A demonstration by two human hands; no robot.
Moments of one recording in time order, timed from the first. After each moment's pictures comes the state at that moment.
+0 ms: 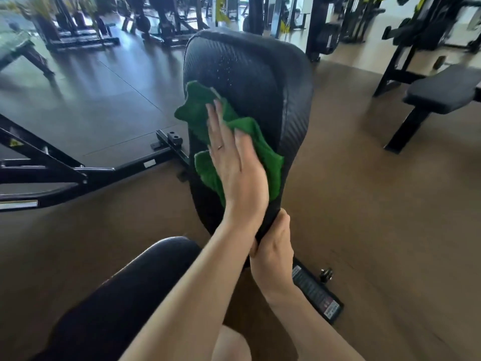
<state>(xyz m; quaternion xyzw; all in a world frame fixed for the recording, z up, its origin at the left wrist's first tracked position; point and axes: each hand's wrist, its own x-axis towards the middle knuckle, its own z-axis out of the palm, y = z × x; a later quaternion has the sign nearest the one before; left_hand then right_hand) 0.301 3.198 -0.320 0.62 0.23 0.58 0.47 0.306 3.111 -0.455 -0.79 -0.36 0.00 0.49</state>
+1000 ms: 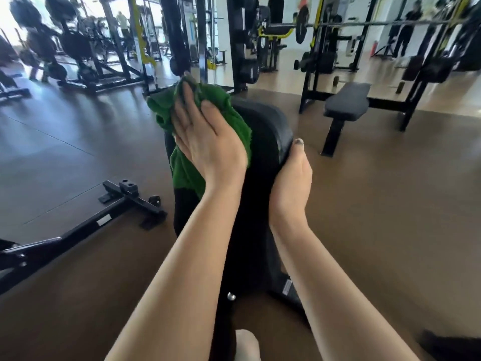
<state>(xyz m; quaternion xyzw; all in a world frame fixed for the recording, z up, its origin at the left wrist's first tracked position) 0.311 3.257 -0.221 0.66 0.28 0.57 0.41 0.309 3.164 -0.248 -0.62 -0.03 -0.01 0.78</state>
